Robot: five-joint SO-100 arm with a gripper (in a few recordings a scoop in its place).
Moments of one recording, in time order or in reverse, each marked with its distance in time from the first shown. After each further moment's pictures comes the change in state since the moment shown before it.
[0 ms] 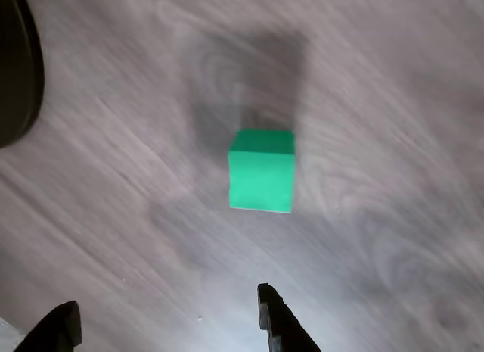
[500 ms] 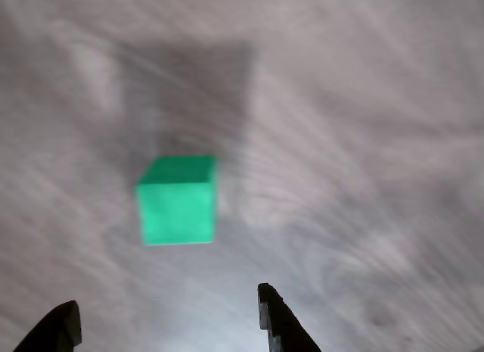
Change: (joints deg) arm 0.4 -2.0 -2.5 10.9 0.5
